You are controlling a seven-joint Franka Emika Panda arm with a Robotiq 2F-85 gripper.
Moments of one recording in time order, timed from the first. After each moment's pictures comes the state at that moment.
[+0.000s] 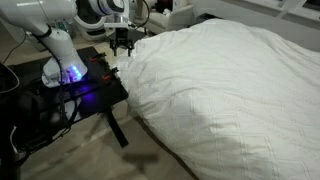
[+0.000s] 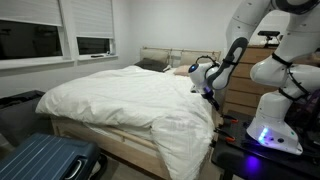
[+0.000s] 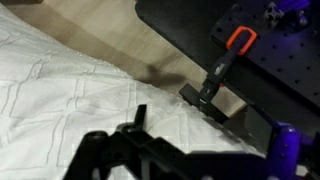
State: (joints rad) arm -1.54 -0.26 1.67 -2.77 -0.34 2.34 -0.37
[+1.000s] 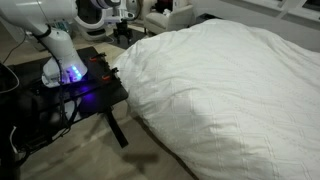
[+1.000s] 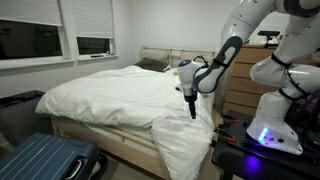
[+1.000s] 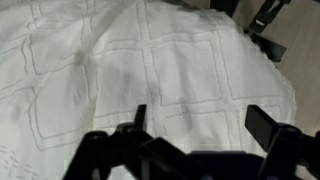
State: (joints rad) arm -1.61 -0.33 1.98 -2.62 0.07 2.51 -0.15
